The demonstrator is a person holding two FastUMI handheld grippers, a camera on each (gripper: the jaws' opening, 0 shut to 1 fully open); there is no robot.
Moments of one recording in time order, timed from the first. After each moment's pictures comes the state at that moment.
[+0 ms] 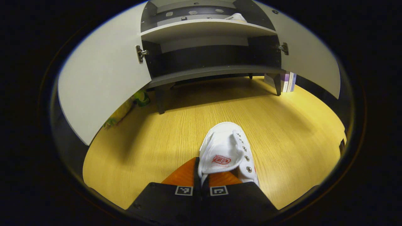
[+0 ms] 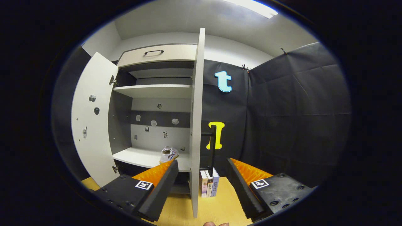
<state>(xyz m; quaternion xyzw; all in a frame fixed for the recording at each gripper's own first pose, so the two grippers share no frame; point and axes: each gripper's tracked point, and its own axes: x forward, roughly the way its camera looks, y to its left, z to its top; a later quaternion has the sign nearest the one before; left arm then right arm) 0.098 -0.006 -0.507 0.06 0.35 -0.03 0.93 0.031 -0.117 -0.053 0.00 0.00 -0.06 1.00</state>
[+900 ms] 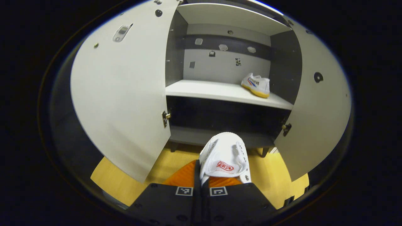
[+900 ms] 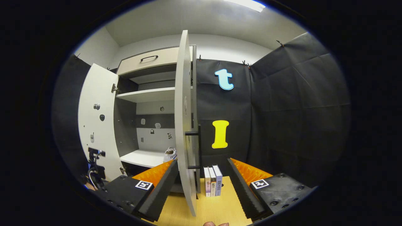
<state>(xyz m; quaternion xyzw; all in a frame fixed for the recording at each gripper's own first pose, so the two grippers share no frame) 0.143 -0.032 -0.245 -0.05 0.26 0.04 0.96 0.029 -0.162 -0.055 0.05 0.01 -0.02 1.00</state>
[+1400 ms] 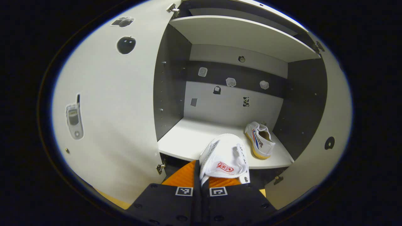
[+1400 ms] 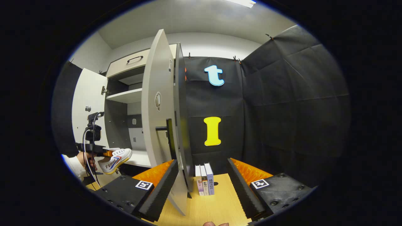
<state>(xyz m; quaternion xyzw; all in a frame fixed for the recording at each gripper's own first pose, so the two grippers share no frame) 0.272 -0.020 -0.114 -0.07 0.19 0.09 0.98 0.044 -0.224 -0.066 0.07 0.02 -0.04 1.00</state>
